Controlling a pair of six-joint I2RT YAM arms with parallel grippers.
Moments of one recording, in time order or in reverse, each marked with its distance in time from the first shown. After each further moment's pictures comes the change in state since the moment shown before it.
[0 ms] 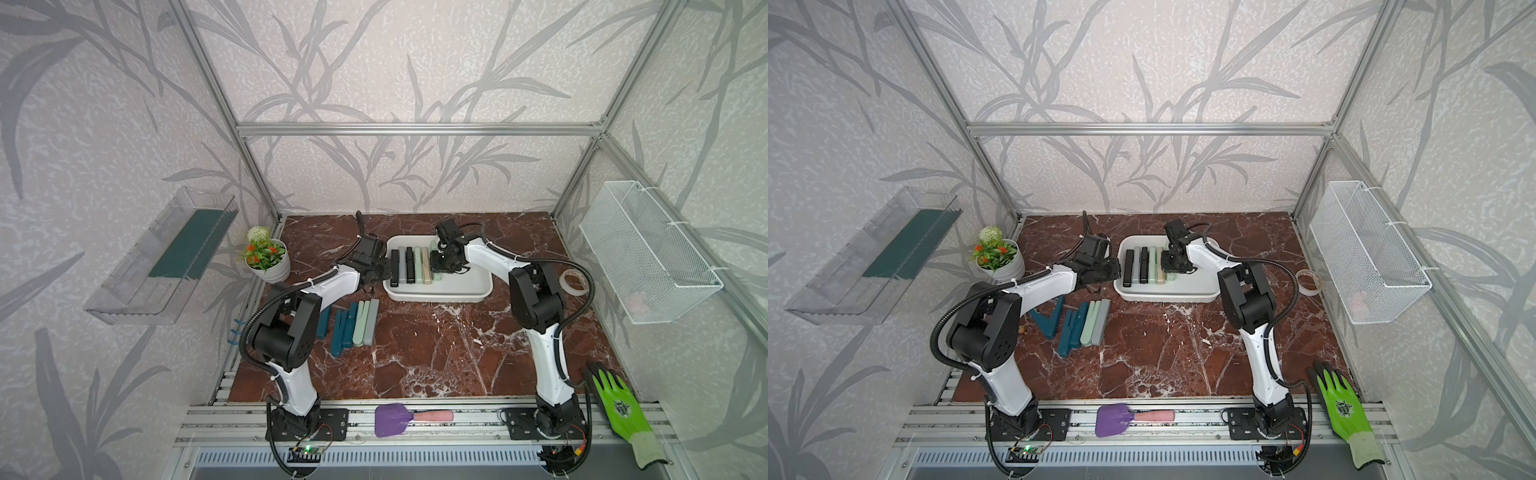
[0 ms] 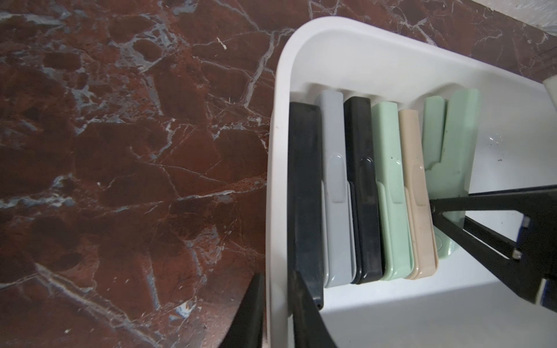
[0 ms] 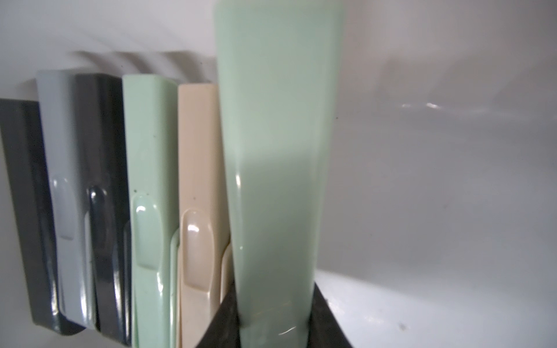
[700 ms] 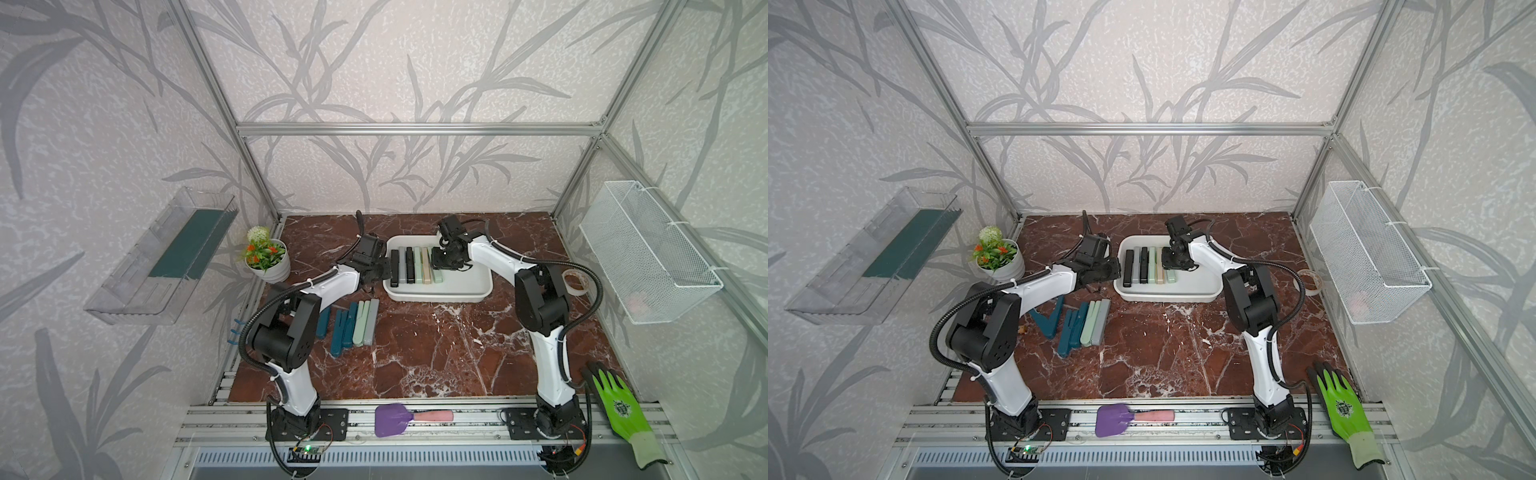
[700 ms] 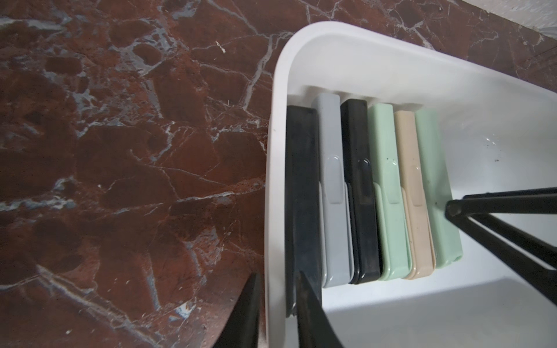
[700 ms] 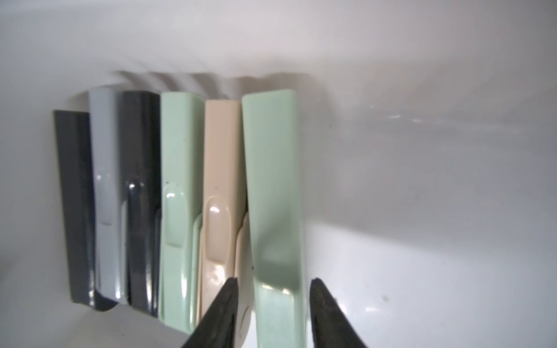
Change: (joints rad) left arm 0.000 -0.009 0.000 -0.005 -0.003 0.006; right arm -0.007 -0.075 -0.001 -0.021 0.008 0.001
